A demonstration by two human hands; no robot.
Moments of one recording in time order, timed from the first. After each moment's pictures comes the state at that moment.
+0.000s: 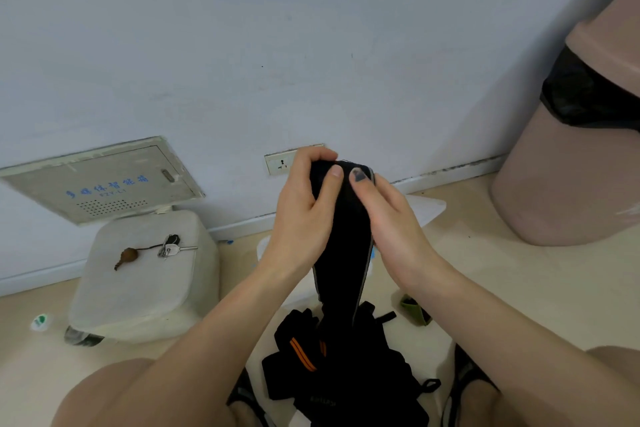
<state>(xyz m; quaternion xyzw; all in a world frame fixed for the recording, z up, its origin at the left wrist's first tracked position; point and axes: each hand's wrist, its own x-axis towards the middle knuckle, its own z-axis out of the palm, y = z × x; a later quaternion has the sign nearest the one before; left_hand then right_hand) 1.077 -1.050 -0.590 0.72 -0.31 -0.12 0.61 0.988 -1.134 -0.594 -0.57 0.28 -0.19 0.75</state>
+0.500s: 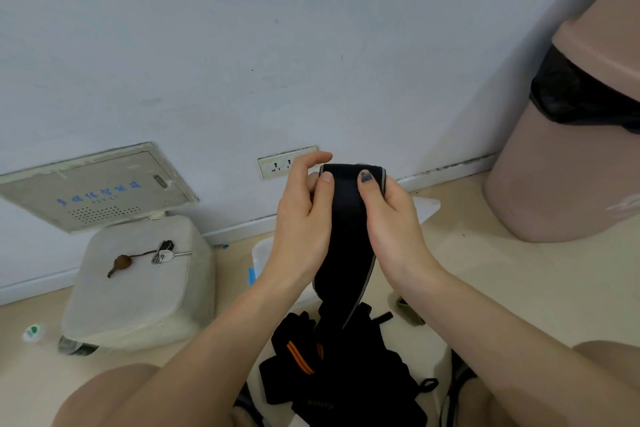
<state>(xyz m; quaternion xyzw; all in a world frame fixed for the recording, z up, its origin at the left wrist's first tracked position) 1.065 -1.057 -0.595 0.71 -0.27 -0.14 0.63 0.990 -1.139 -0.600 -0.56 0.34 -0.26 0.71</state>
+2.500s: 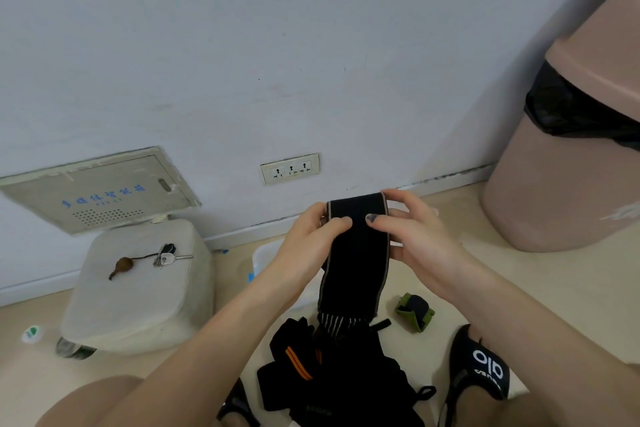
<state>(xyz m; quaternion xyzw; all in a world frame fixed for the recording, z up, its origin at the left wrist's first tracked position) 1.073 -1.040 -0.615 0.69 -0.18 -0.40 0.57 0.956 -1.171 -0.605 -0.55 0.34 -0.12 0.75</state>
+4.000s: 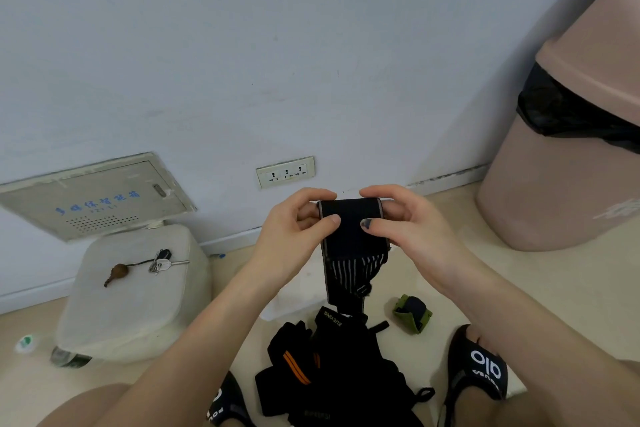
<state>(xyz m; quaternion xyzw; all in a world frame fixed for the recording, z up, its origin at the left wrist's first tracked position) 1.083 -1.033 -0.596 0.72 -0.28 -0.29 0.56 0.950 -1.177 -0.598 -0.65 0.27 -0.15 0.69</state>
